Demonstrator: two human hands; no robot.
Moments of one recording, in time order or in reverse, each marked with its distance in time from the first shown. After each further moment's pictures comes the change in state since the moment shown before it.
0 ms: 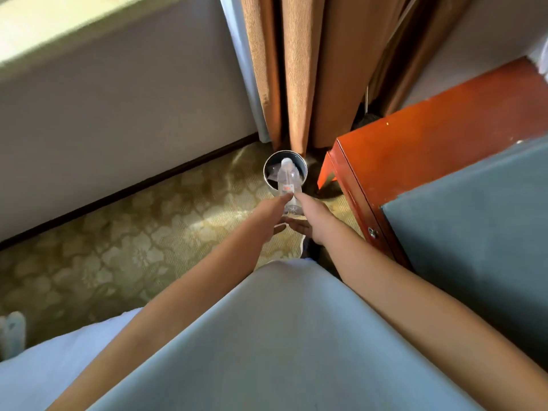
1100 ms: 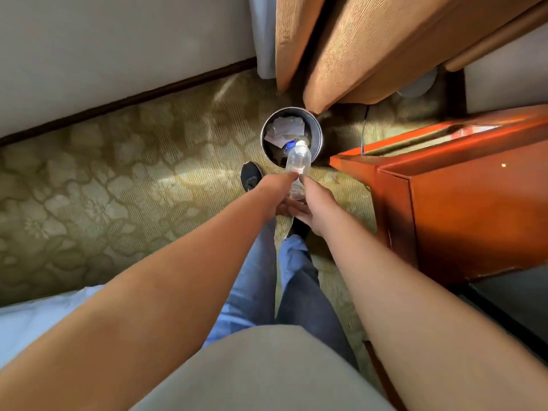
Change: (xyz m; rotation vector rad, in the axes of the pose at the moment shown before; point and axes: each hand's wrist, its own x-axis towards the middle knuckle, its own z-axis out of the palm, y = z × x) left_hand 0.271 0.098 -0.021 0.062 -0.056 -0.364; right_hand 0.257 -0.089 0.066 -0.082 0.208 0.344
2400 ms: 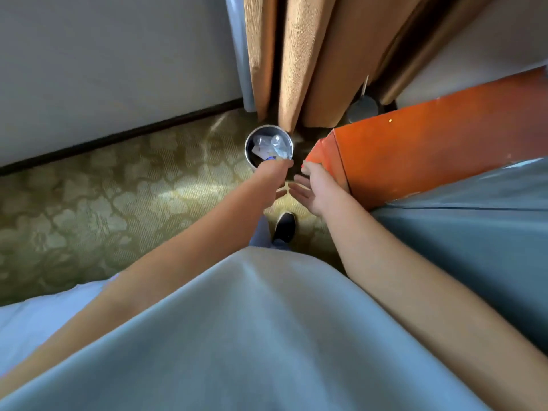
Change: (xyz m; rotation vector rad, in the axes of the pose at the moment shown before) left_hand -0.183 -0.100 0.075 -0.167 0.035 0.291; right_hand -0.153 0.097 -0.122 0.227 -0.149 -0.239
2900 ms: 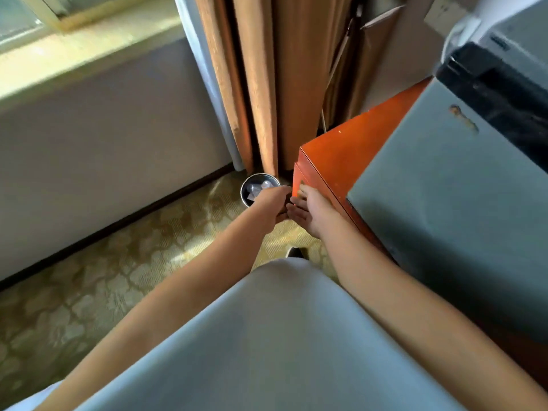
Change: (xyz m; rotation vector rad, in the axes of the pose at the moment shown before) left_hand -0.148 -0.079 -0.003 0.130 -0.090 0.238; right_hand -0.114 0.095 -0.042 0.247 -0.044 -0.231
